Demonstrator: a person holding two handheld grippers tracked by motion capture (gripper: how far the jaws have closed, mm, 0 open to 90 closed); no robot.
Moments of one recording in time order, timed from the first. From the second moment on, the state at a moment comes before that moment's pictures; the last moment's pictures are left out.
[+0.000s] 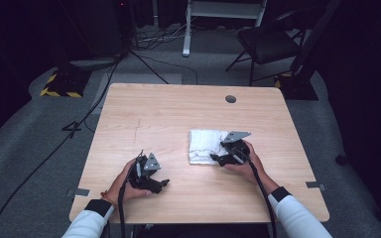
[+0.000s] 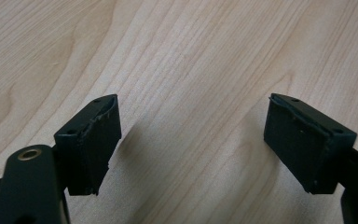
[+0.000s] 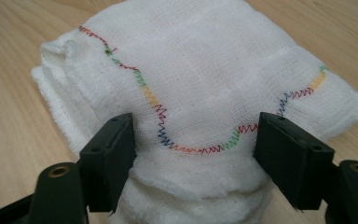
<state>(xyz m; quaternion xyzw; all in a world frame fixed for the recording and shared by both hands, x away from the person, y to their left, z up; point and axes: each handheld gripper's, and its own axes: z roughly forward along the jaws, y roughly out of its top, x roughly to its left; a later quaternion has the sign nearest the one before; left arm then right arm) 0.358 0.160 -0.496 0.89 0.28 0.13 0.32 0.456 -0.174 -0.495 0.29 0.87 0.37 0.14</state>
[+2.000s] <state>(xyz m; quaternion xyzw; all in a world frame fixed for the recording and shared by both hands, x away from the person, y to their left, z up) 0.341 0.190 -0.504 0.88 0.30 0.11 0.36 0.419 -0.201 -0.450 0.22 0.91 0.31 0.18</state>
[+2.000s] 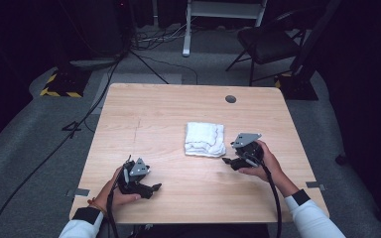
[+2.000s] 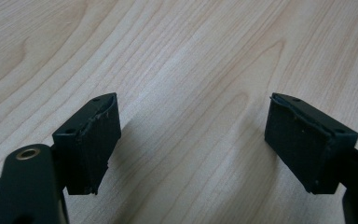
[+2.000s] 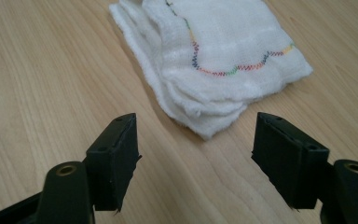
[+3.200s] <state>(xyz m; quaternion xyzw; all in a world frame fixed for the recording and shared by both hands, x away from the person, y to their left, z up) 0.341 0.190 -0.503 0.88 0.30 0.11 0.36 0.365 -0.282 -0.471 0.24 0.90 0.28 0.20</state>
